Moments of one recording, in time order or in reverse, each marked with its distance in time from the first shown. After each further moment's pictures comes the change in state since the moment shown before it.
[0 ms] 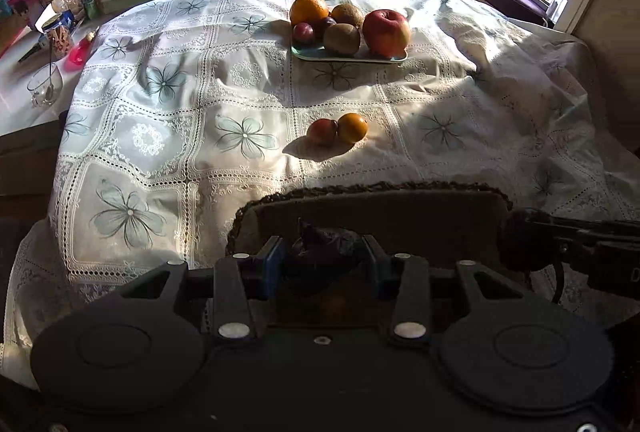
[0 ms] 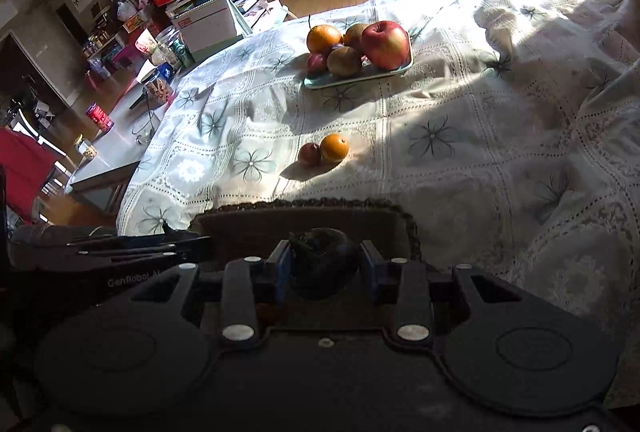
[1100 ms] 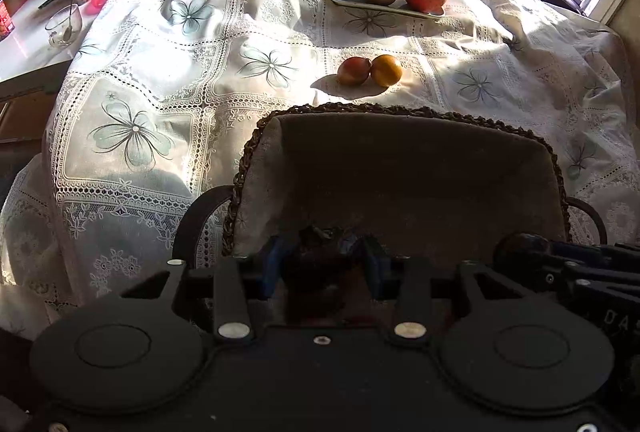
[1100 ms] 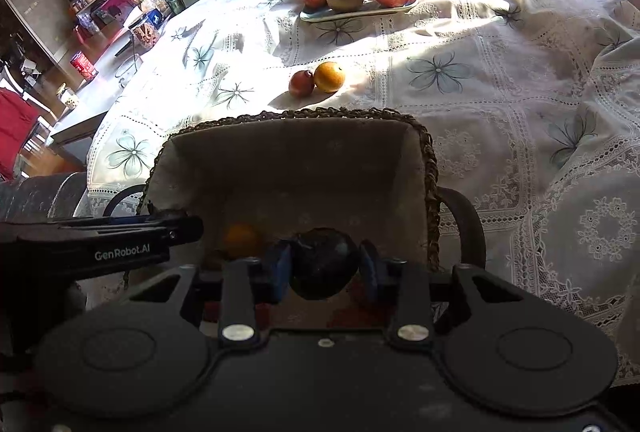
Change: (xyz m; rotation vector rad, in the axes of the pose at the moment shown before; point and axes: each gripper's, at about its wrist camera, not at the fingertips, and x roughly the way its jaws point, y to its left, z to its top) left arm 0.026 0.012 -0.036 -0.092 0.081 0.052; right arm 0.039 0.008 -0.033 -0.048 0.113 -0.055
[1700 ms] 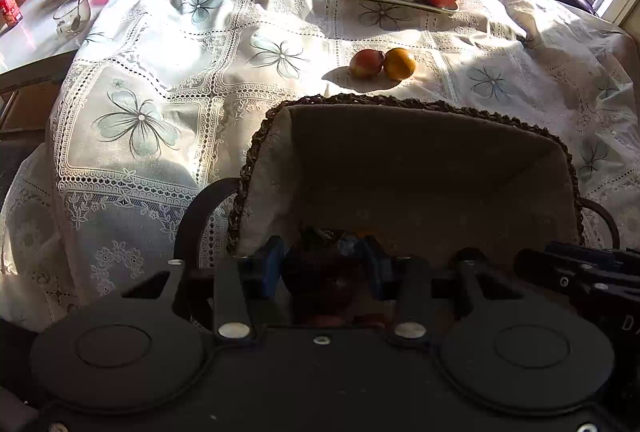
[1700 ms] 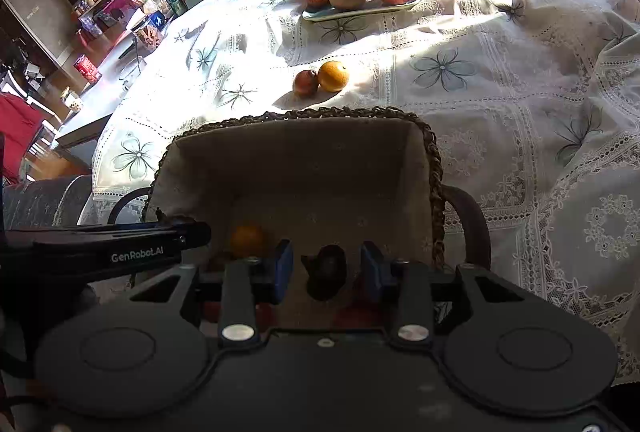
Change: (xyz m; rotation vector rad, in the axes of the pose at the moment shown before) left arm 0.007 0.003 0.001 -0.023 0.020 0.026; right arm 0.001 0.001 0.001 0.014 0.001 0.019
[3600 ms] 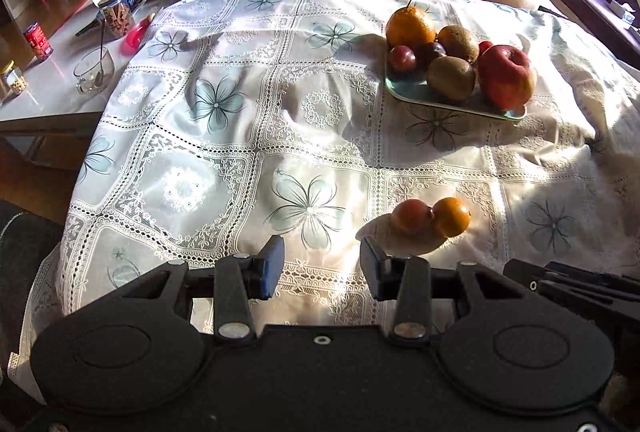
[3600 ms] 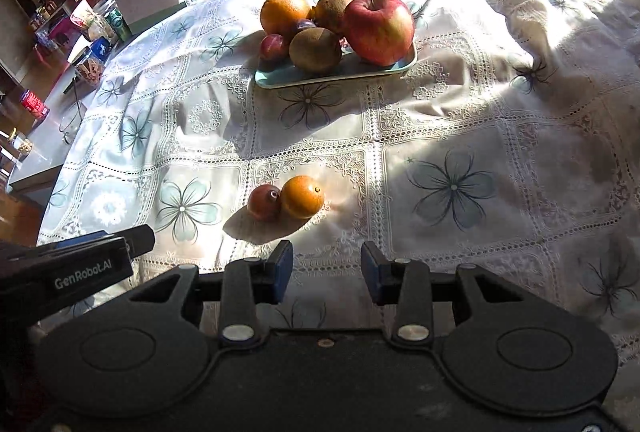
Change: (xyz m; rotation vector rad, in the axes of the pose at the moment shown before) left arm 0.048 -0.003 0.134 -0.066 -0.060 0.157; right arm 0.094 -0.007 0.148 0.064 0.015 -0.117
